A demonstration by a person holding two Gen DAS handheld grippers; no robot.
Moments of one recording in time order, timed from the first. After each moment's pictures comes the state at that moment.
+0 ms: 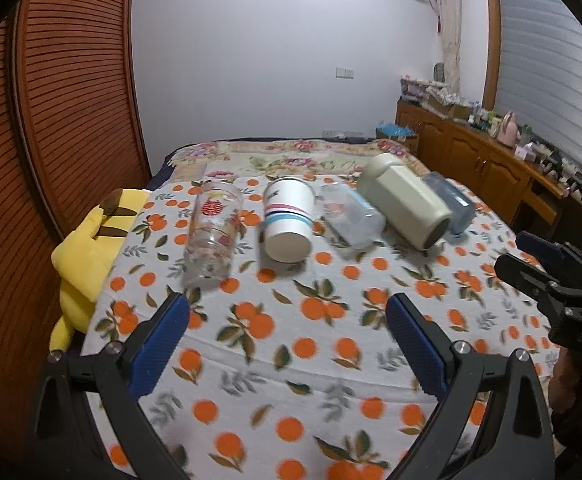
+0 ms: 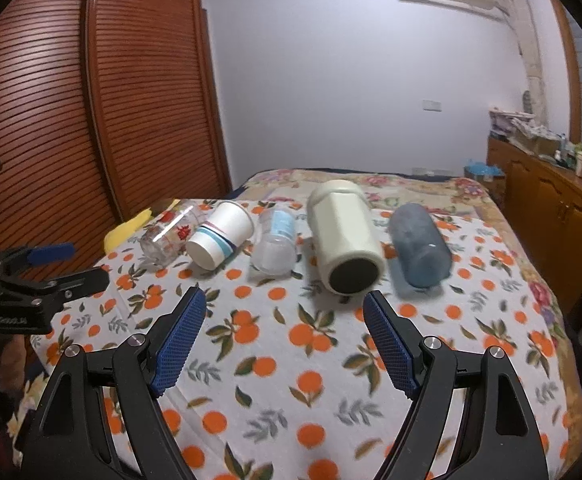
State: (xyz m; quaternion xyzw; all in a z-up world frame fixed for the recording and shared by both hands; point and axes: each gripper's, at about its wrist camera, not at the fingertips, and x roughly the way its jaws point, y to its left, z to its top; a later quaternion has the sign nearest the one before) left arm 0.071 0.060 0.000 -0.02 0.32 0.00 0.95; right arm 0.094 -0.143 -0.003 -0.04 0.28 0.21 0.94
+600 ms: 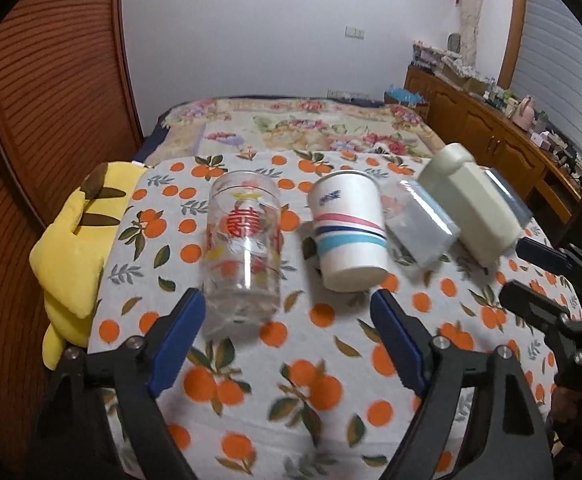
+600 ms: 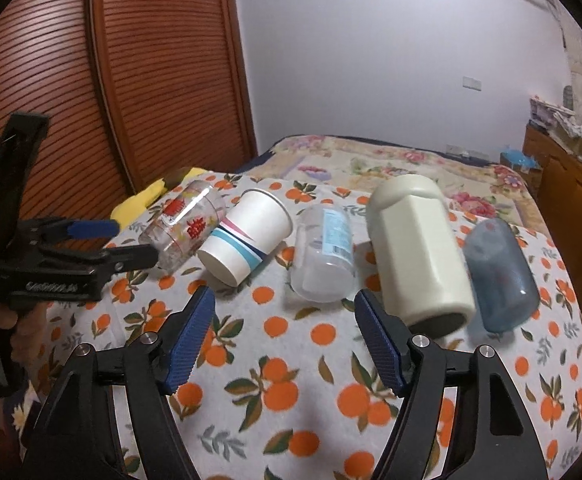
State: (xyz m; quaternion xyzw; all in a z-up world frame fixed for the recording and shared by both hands) left arm 0.175 0.120 -0.026 -0.04 0.41 -0.01 0.91; right arm 0.171 -0.076 -0.023 -0.07 0.34 0.26 0.90
